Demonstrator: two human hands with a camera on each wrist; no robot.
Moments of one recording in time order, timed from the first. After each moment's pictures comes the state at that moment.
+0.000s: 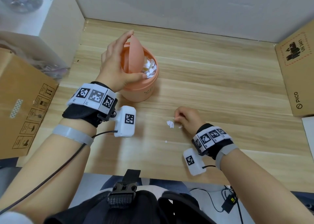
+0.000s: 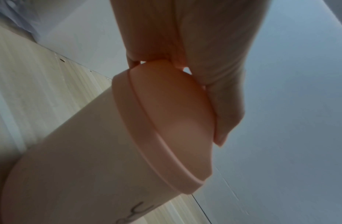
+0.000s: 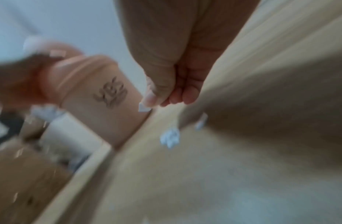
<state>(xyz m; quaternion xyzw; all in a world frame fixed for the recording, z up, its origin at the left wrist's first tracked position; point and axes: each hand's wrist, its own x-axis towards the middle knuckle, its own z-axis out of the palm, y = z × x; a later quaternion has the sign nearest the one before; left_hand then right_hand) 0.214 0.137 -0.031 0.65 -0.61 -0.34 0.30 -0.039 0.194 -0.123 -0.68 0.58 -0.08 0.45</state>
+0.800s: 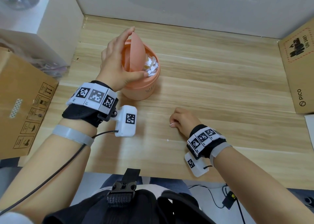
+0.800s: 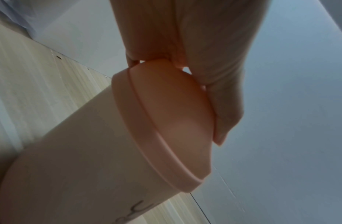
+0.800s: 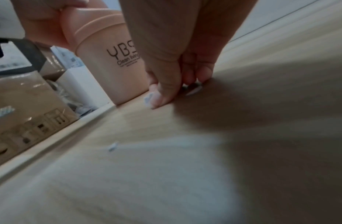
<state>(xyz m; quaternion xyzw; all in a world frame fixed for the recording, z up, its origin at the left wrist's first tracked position) 0.214 0.137 -0.032 0.64 -0.61 -0.34 0.30 -0.026 0.201 -0.136 -0.77 0.52 0.03 0.37</state>
